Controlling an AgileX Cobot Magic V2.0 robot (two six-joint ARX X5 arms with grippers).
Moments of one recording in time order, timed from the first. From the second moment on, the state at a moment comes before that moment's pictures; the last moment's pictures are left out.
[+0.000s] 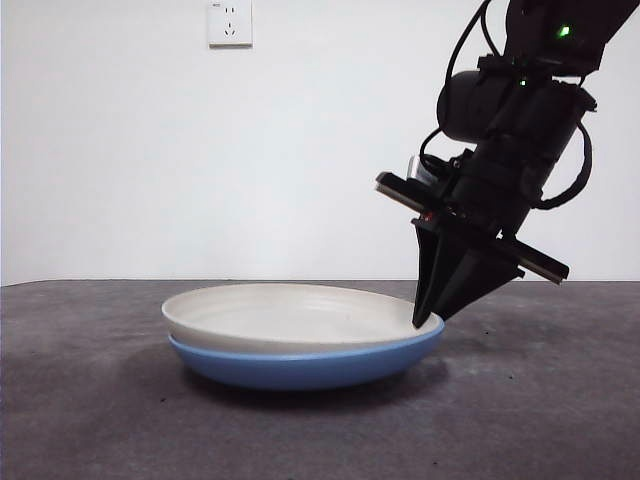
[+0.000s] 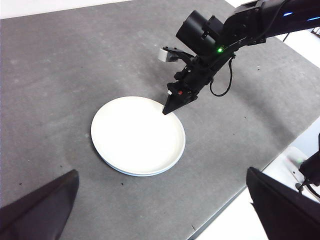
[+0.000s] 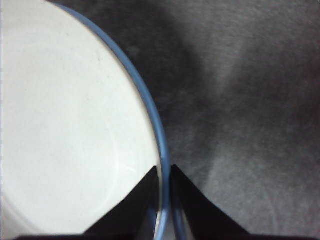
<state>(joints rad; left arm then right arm) -0.63 0.64 1.30 -1.15 0.15 -0.13 0.40 1.79 1.17 -0.59 -0.42 0.36</state>
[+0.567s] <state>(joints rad) -0.63 0.64 1.30 -1.15 0.15 -0.13 0.39 1.80 1.17 -0.60 -0.42 0.35</state>
